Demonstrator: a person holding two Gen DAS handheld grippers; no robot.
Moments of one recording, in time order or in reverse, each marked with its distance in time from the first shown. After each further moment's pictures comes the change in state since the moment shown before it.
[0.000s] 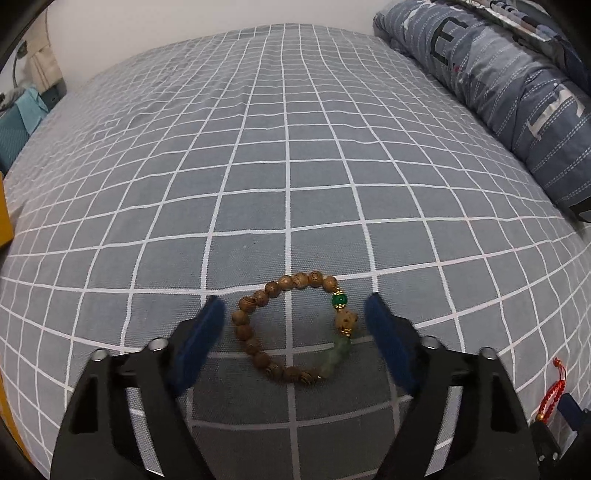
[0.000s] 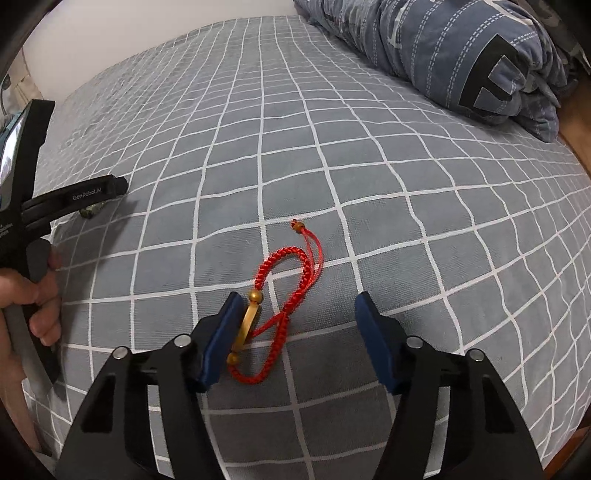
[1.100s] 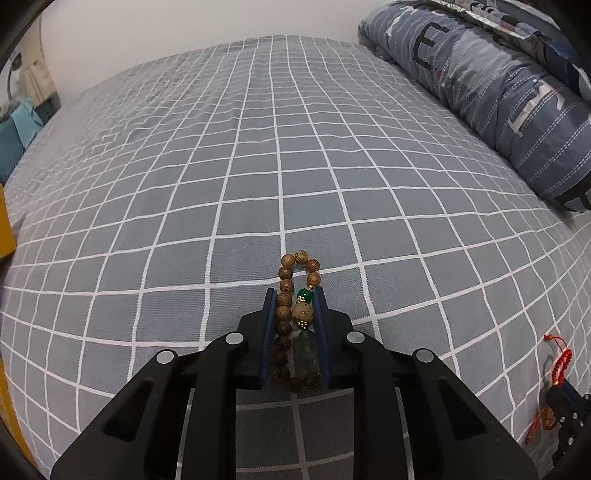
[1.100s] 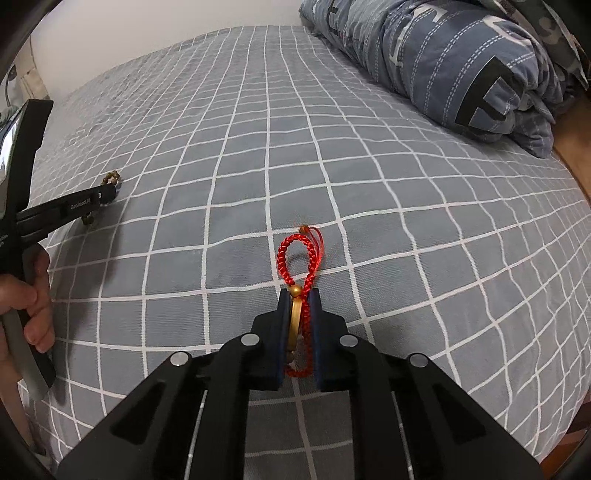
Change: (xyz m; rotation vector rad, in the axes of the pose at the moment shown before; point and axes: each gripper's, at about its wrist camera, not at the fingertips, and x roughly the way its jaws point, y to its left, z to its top) left arm -0.018 0.002 -0.007 0.036 -0.041 -0.023; right arm -0.018 0.005 0.002 -0.030 -0.042 -0.022
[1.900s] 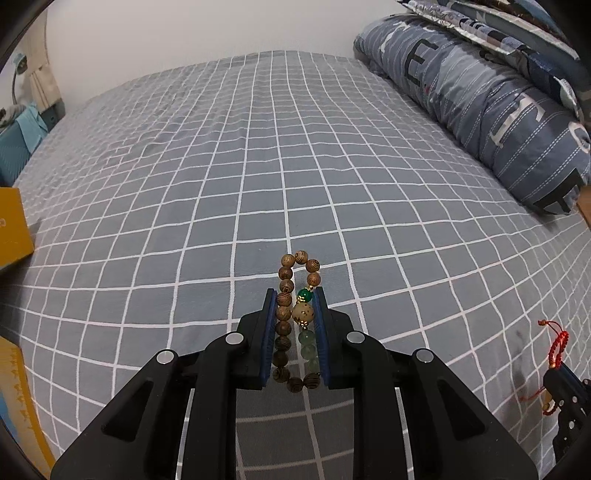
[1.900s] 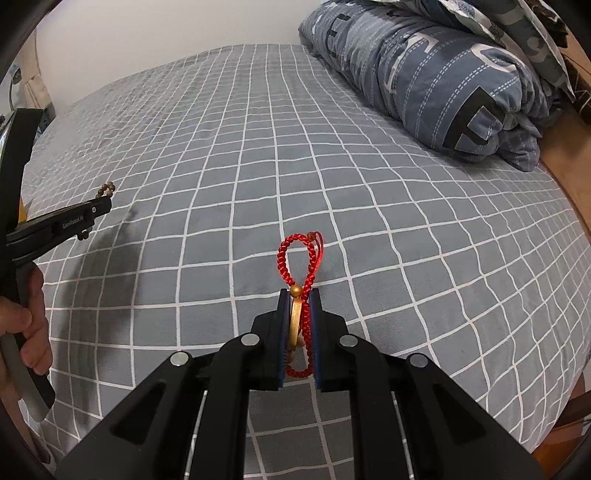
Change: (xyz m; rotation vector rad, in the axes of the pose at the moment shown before) left arm -0.052 0.007 -0.007 0.004 -0.035 -0.017; right arm -0.038 0.010 0.004 -0.002 -0.057 -0.018
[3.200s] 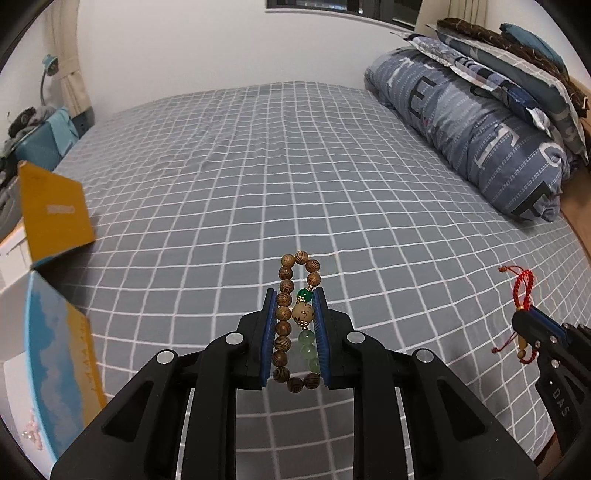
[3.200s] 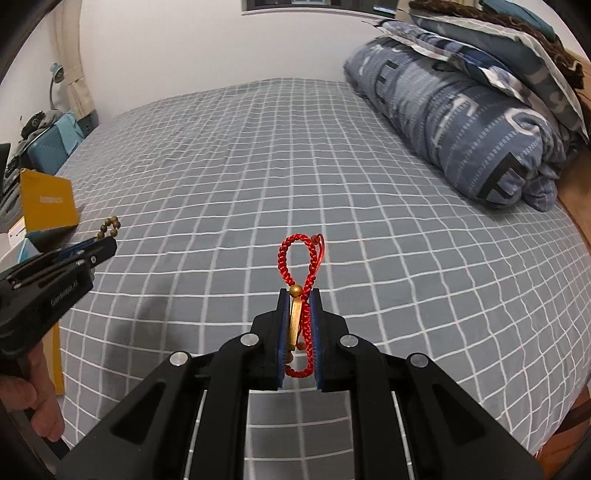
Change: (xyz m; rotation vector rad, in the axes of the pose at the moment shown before) left arm -0.118 0.055 -0.037 -0.022 -0.078 0.028; right arm -0.073 0.083 0.006 -0.067 -0.113 0.113
